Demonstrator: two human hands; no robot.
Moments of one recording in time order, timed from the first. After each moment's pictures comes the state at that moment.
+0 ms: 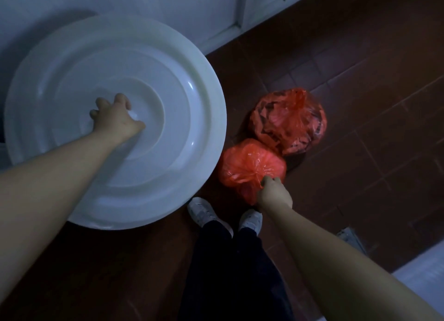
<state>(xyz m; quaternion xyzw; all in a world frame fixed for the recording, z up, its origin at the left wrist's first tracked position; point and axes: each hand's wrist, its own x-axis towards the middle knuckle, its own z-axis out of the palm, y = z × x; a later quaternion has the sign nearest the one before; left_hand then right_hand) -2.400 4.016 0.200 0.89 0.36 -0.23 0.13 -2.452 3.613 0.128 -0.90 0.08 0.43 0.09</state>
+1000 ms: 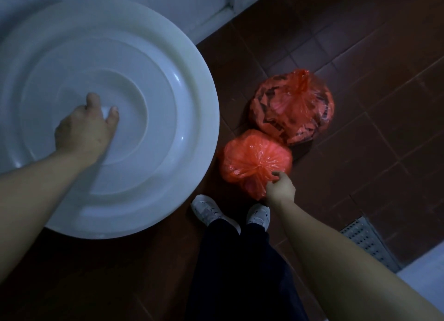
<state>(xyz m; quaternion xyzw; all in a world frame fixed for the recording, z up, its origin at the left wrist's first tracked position) -2.429 4.022 0.189 0.97 0.22 -0.10 0.00 -2.472 3.595 0.070 -0.82 0.33 0.35 0.31</state>
